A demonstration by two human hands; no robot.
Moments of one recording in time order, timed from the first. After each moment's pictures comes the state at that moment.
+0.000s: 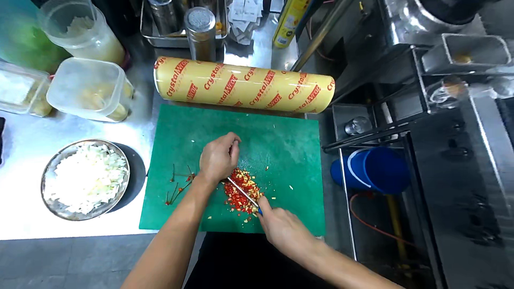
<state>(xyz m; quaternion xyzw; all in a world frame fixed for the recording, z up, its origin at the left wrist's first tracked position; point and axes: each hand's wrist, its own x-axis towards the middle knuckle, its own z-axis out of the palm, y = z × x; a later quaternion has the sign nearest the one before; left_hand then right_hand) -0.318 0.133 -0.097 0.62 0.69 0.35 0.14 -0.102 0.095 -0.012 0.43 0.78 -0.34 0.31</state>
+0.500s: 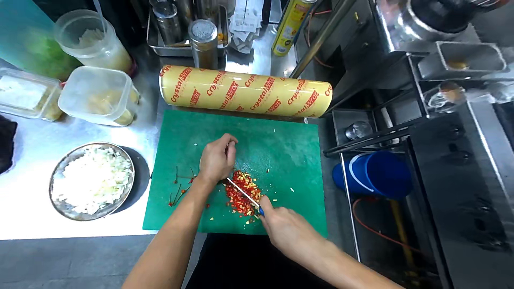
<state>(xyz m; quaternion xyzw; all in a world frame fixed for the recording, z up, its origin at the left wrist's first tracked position) -0.326 0.133 -0.097 0.62 0.68 0.38 0.15 -0.109 0.095 0.004 0.43 0.78 -0.33 0.31</state>
